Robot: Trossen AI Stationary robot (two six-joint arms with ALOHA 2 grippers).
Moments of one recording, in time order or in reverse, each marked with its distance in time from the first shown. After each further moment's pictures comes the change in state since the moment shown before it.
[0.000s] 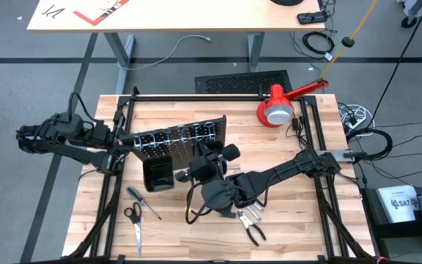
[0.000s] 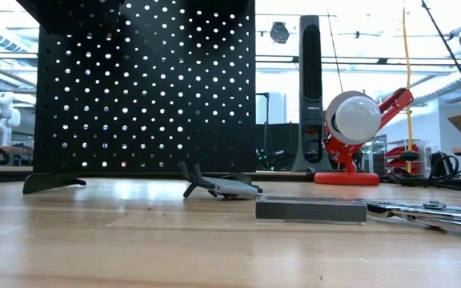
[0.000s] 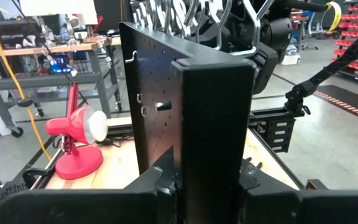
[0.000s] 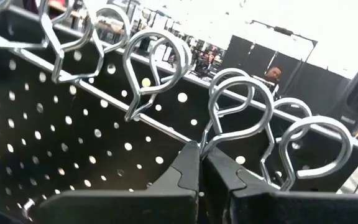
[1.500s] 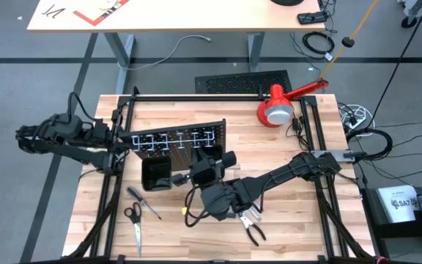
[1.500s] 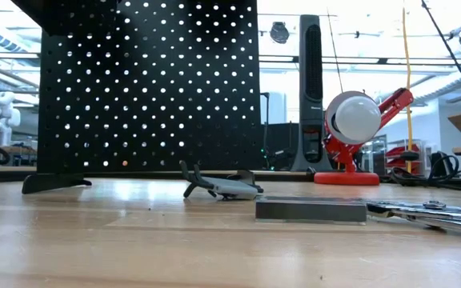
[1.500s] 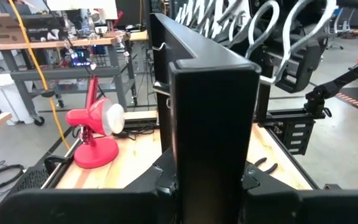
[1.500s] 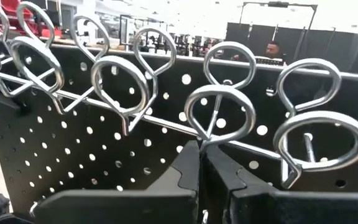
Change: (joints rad) left arm 0.001 0.001 0.004 -0.025 -0.097 -0.012; right arm 0.015 0.050 0.000 0.141 0.014 0.159
